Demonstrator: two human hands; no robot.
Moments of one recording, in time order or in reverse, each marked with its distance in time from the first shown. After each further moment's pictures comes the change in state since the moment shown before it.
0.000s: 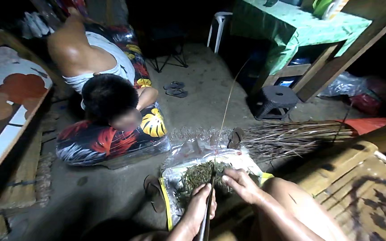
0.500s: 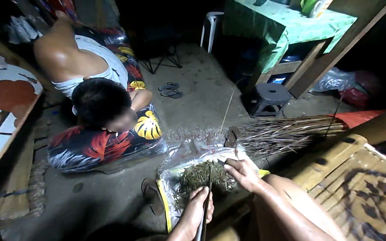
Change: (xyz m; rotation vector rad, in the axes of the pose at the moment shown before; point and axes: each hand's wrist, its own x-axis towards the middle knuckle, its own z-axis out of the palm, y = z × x) left_hand -0.002 -0.003 0.000 0.032 -0.026 -0.016; right_hand 0.004 0.012 -0.024 -0.132 0.036 0.137
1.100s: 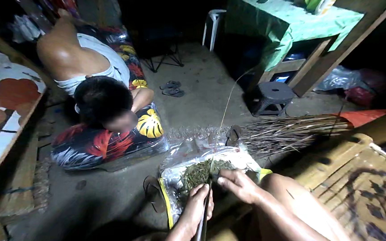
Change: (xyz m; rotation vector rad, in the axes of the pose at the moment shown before) left_hand -0.001 0.002 -0.001 0.041 0.029 0.026; right_hand -0.010 -0.022 0.016 0.105 -0.150 -0.082
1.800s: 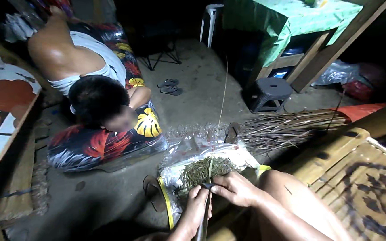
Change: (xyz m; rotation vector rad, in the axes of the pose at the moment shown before) left_hand 0.000 -0.006 0.002 0.123 0.080 0.059; right_hand -0.002 -0.014 0.006 -0.151 -0.137 -0.071
